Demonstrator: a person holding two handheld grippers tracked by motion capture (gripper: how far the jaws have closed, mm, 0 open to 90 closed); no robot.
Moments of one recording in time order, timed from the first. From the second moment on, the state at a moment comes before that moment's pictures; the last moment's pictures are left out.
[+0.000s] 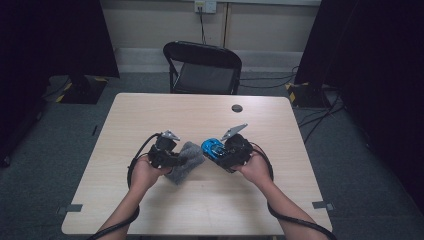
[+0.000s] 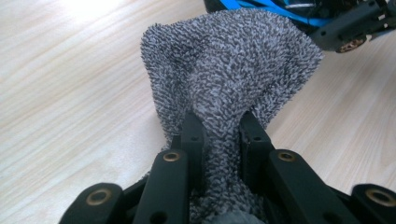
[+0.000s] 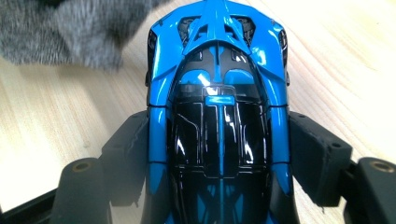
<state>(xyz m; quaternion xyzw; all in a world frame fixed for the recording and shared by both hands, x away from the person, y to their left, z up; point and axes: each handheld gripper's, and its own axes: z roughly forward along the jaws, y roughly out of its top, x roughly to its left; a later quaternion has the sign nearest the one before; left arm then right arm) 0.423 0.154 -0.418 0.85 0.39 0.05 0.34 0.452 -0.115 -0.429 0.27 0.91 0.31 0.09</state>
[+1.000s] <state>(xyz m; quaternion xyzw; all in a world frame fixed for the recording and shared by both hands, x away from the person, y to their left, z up) 0.471 0.135 -0.411 0.85 0.41 0.08 0.33 0.428 -0.103 -0.426 0.22 0.92 0.32 0.08</state>
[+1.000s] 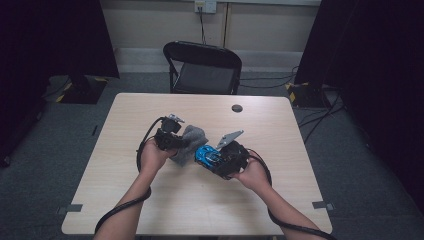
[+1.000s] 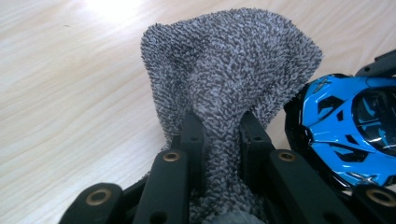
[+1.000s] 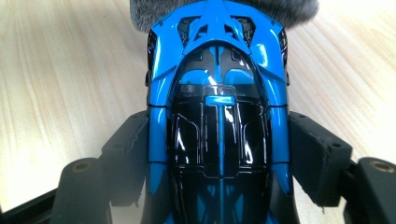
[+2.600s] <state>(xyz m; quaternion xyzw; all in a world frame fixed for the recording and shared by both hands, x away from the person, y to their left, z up) 0.432 0.157 -0.425 0.85 0.41 0.05 0.34 0.448 -0.120 -0.413 0.27 0.90 0.32 0.09</state>
